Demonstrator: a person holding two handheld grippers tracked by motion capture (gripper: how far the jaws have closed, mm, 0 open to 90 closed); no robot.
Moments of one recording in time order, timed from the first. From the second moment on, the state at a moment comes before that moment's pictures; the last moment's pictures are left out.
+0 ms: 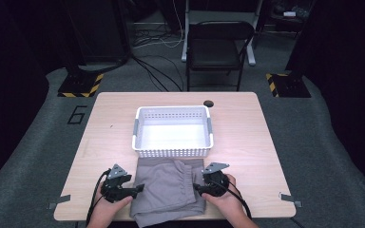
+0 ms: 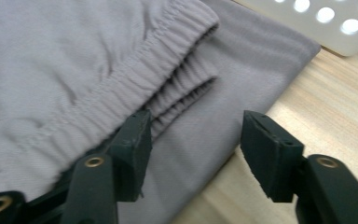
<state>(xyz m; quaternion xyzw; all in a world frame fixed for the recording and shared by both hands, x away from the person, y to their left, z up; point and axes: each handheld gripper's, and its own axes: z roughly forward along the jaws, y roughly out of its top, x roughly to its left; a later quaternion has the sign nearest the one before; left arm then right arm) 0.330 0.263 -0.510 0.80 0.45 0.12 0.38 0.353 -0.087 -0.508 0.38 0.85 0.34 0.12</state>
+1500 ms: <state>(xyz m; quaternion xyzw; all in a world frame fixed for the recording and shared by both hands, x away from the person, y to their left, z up) 0.331 0.248 -0.517 0.82 0.44 0.13 0.34 0.351 -0.086 -0.513 0.36 0.86 0.35 0.09</state>
